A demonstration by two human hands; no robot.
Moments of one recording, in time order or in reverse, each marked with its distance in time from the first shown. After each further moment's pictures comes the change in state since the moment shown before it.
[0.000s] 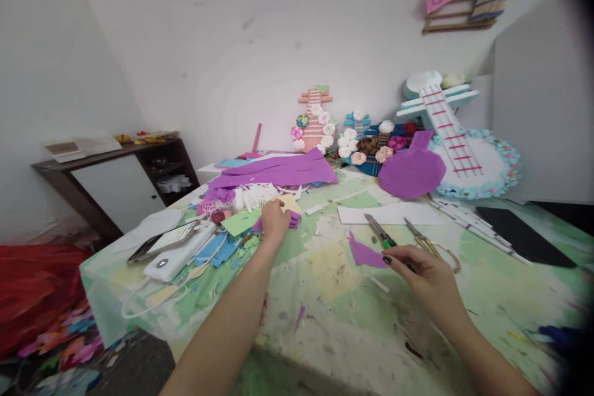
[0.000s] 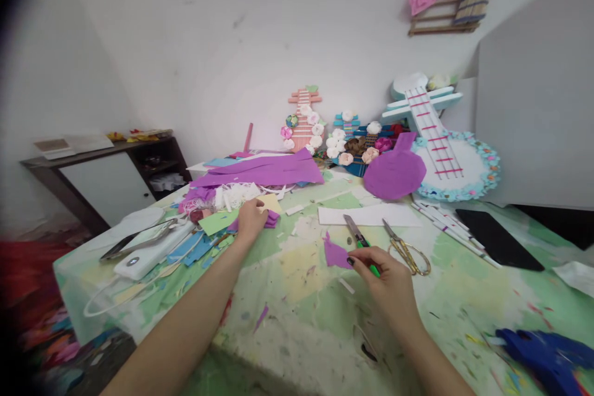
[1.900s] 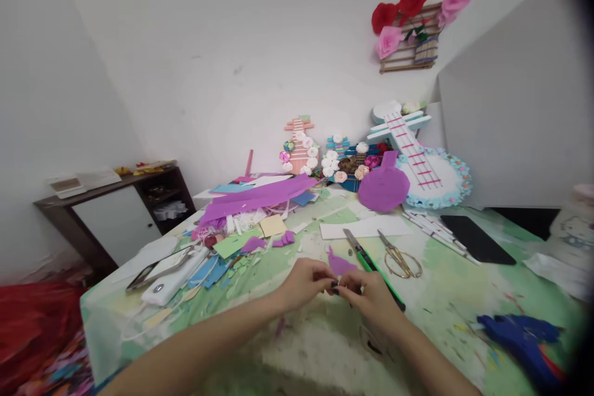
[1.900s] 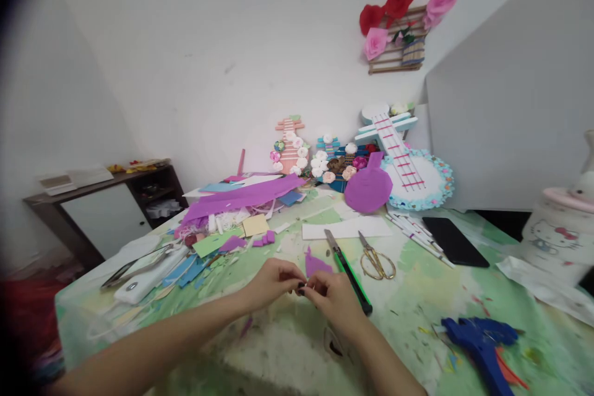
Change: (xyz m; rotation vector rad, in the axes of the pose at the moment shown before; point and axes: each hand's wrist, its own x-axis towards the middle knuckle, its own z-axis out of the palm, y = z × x) left_hand -0.123 0.097 -0.025 -0.562 -0.849 0.270; right_hand -0.010 -0.022 0.009 0.022 -0.409 -0.083
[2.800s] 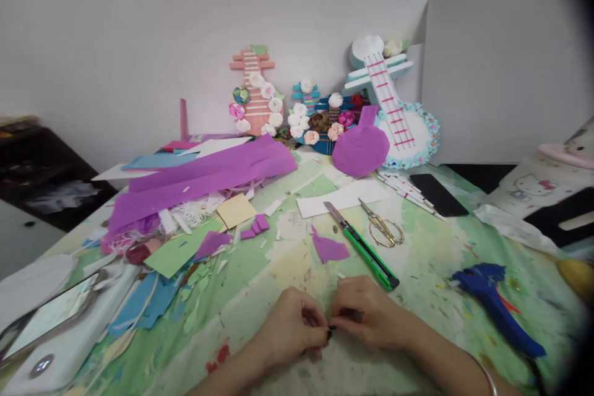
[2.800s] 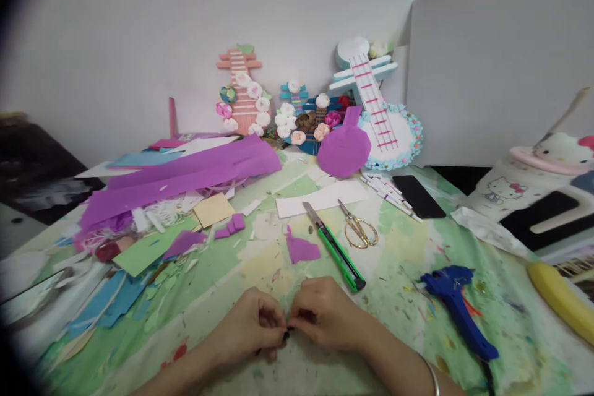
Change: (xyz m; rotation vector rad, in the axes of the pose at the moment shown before) left_hand -0.029 -0.016 0.001 -0.395 -0.350 -0.575; right_hand -0.009 -0.005 0.009 -0.177 -0.218 -0.288
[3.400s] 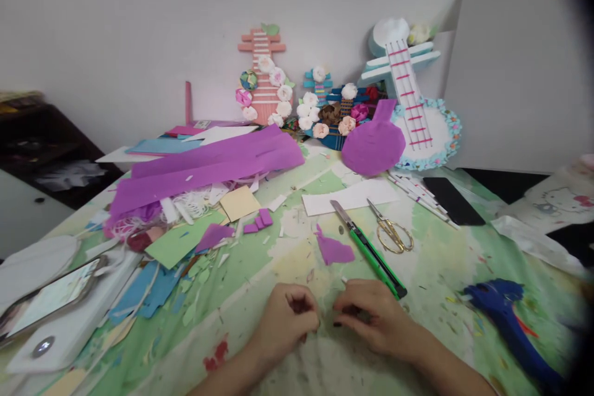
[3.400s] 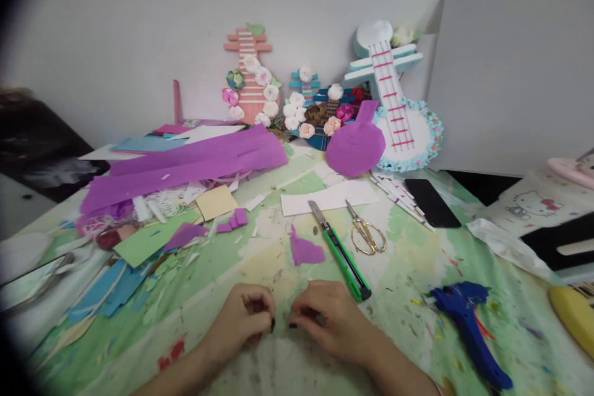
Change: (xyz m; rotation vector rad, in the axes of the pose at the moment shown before) left_hand 0.003 0.006 -0.003 -0.165 0.232 0.103; right_hand 0.000 -0.001 -0.008 0.037 0.027 0.168
